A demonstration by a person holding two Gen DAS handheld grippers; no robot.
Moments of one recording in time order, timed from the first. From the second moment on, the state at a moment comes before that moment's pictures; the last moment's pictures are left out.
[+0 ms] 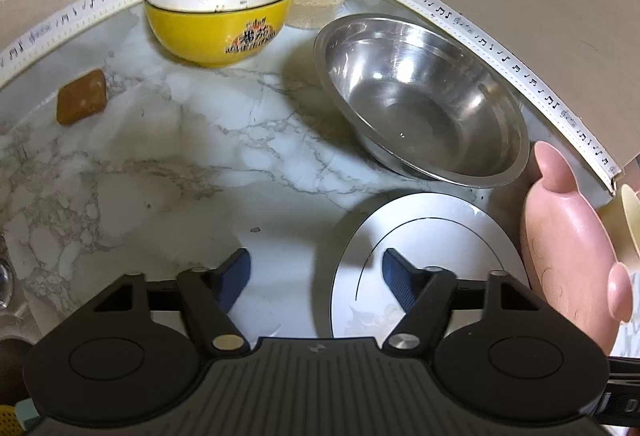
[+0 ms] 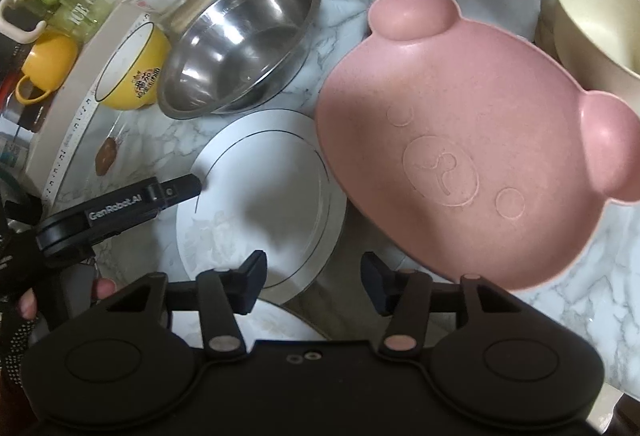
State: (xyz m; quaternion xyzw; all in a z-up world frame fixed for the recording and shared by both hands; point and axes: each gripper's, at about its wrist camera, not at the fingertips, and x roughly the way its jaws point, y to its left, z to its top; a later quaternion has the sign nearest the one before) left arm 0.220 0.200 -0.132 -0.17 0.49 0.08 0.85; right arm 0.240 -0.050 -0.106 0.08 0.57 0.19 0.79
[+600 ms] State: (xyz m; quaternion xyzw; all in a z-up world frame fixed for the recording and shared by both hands) left arm 0.220 0.211 -0.136 -0.25 0.49 0.04 0.84; right arm 0.255 -0.054 -0.120 0.12 0.57 0.17 0.79
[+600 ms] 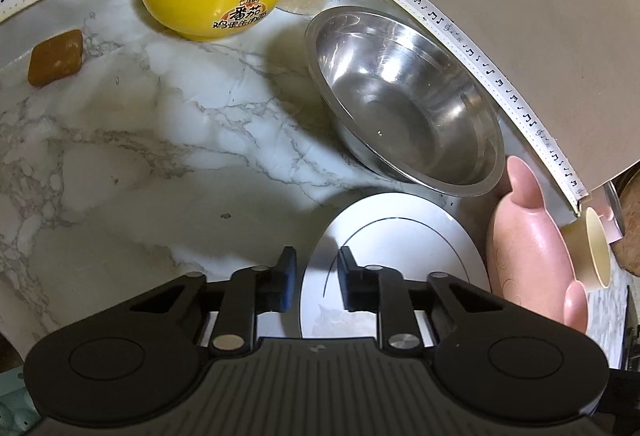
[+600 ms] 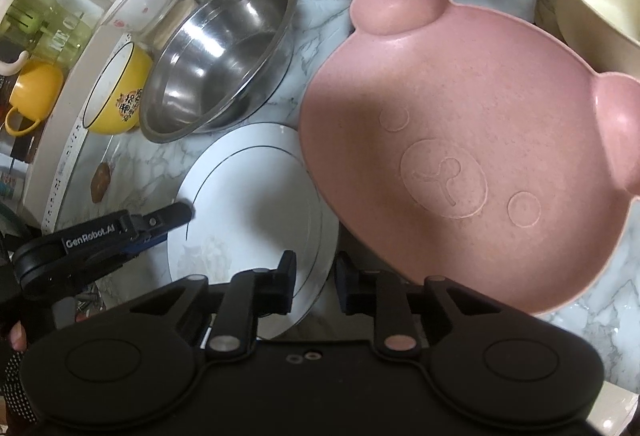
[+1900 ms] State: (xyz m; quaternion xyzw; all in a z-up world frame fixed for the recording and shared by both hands) left arm 0.128 0.255 -0.080 -0.28 0.43 0.10 0.85; right arm 0.229 -0.002 -0.079 0.06 0.53 0.27 0.80
